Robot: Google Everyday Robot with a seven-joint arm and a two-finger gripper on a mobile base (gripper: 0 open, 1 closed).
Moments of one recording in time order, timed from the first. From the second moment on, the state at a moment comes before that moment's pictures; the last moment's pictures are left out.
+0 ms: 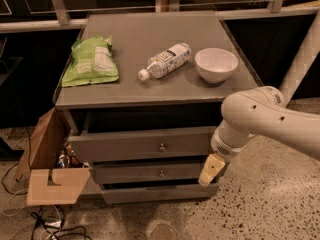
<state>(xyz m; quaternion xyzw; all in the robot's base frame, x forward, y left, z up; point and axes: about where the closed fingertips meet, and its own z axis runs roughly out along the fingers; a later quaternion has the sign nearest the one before) 0.499 -0.190 0.649 -0.46 0.88 0.01 0.09</state>
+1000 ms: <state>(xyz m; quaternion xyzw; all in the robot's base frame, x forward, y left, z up) 0.499 -0.190 0.649 -0.46 0.88 0.01 0.09</state>
